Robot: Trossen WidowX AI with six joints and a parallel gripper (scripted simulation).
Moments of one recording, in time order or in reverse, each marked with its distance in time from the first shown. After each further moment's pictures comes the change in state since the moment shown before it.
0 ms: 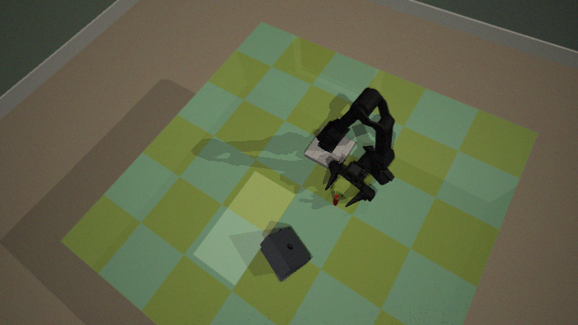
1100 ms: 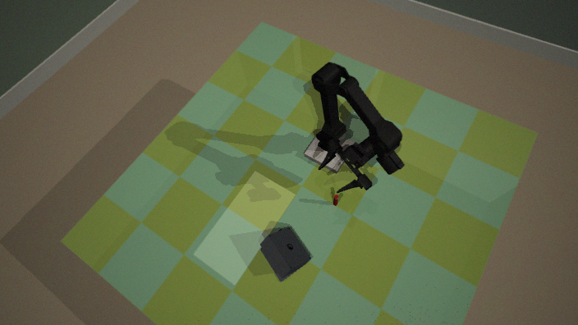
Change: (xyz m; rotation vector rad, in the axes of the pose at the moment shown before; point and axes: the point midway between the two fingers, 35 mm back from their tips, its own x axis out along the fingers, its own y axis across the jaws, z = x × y) arm -0.002 -0.018 0.139 -0.086 0.218 -0.214
